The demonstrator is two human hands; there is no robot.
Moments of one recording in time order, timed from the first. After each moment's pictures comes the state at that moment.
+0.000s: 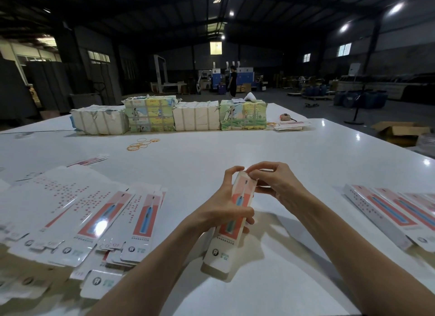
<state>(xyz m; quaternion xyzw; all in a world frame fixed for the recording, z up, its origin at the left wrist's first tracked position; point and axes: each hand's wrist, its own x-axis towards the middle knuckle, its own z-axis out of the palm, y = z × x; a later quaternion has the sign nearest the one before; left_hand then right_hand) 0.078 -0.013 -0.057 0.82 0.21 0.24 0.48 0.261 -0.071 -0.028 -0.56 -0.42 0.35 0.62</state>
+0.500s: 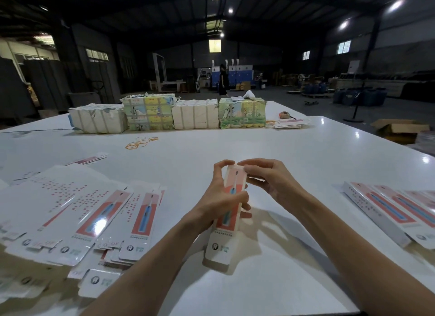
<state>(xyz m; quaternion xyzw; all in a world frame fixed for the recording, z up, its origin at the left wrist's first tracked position) 0.081 -0.009 -0.056 0.73 0.23 0.31 0.56 0.263 -0.067 -0.032 -0.48 -0.48 0.40 0.62</state>
